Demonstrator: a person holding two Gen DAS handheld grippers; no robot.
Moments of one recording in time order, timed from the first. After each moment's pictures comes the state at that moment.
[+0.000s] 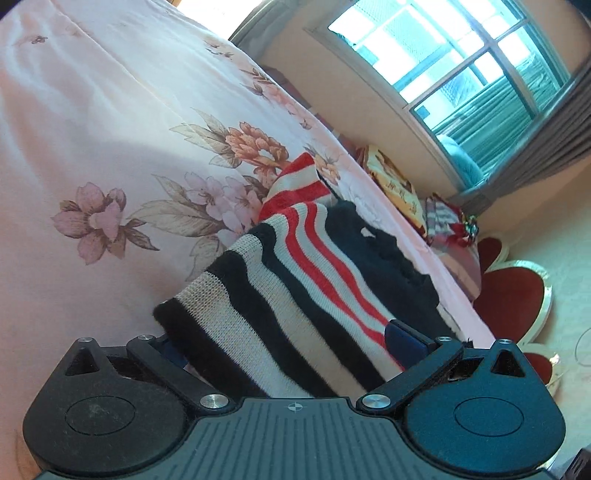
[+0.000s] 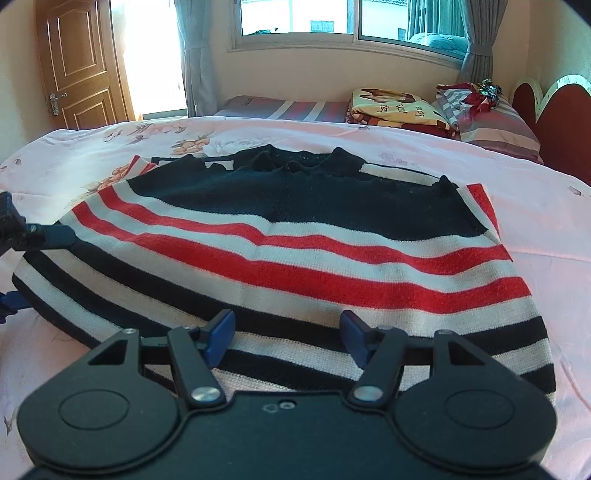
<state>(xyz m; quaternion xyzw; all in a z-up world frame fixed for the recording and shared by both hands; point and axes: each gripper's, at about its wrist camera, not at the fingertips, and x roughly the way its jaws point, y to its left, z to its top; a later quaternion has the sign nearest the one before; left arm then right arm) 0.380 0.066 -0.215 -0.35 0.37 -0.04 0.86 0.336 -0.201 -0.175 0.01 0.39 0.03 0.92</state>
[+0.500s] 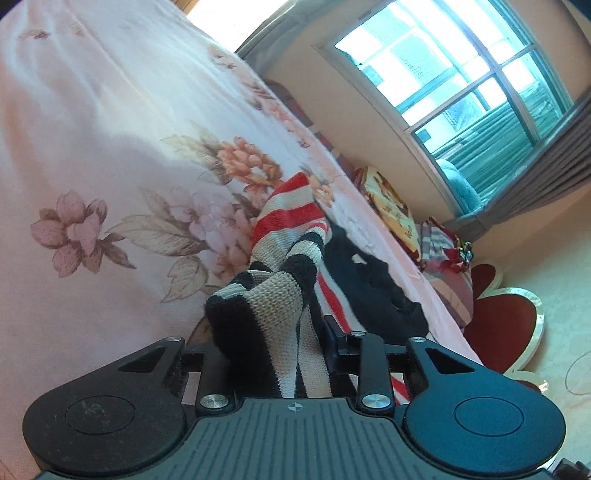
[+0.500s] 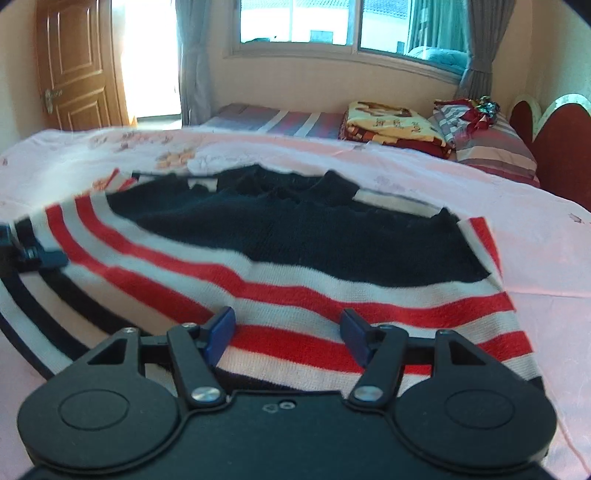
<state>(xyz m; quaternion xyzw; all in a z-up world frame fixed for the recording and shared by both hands) 0.405 0.057 -0.212 -0.37 0.34 -0.04 0.87 0.367 -0.201 -0.181 -0.03 0.37 0.02 0.93</state>
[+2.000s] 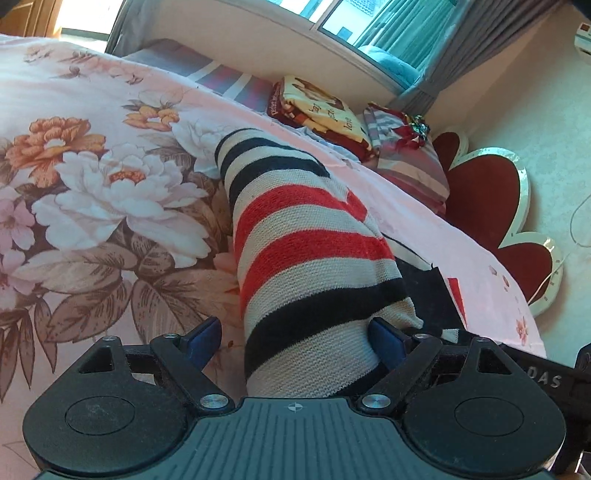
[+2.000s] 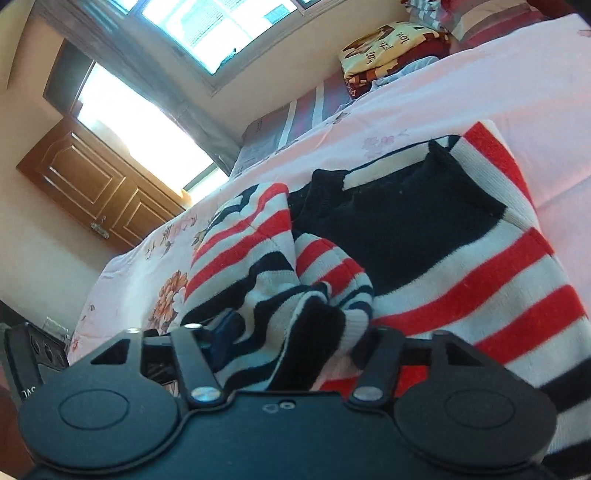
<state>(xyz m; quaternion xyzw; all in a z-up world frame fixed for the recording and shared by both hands) 0.485 -0.072 -0.204 -0.21 0.43 -0.17 0.87 0.396 -0.301 -0.165 0.30 0.39 0.11 0.87</state>
